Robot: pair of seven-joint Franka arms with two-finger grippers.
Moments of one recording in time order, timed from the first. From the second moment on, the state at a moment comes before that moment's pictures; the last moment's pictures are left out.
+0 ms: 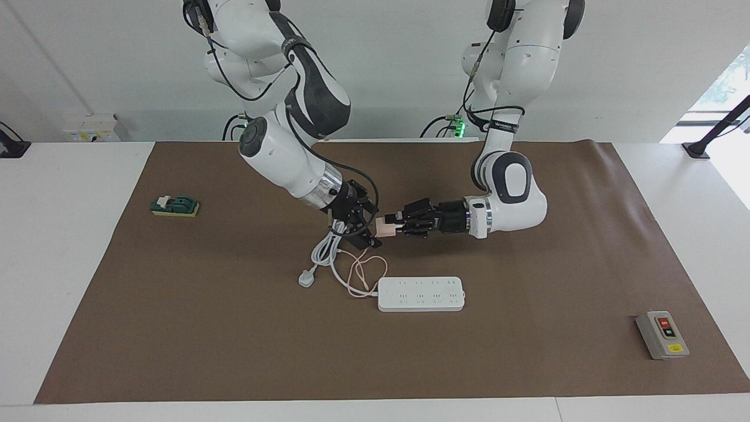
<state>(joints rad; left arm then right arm) -0.30 0.40 -0.02 -1.88 -1.67 1.84 0.73 0.29 0.36 0.09 -1.60 0.67 2.16 1.60</state>
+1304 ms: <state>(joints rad) -0.28 0.37 -0.03 -1.59 -0.27 1.94 0.94 -0.11 0.19 0.08 -1.60 0.12 1.74 0.27</state>
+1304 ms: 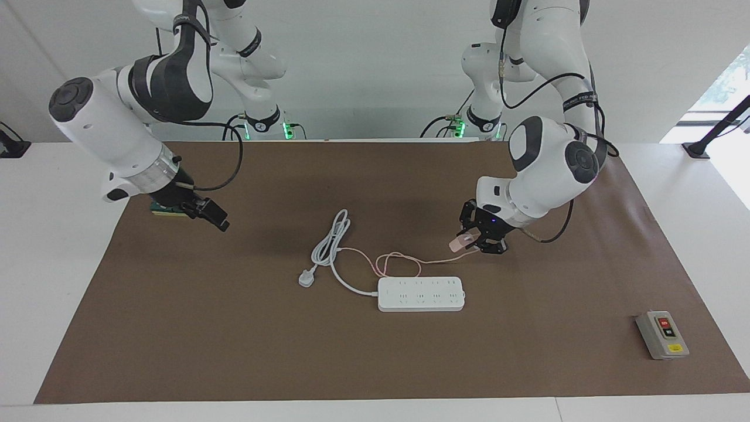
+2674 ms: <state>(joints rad) -0.34 0.46 -0.03 -1.63 -0.05 2.25 1.17 -0.13 0.06 0.09 -1.71 -0.03 1.70 -0.06</state>
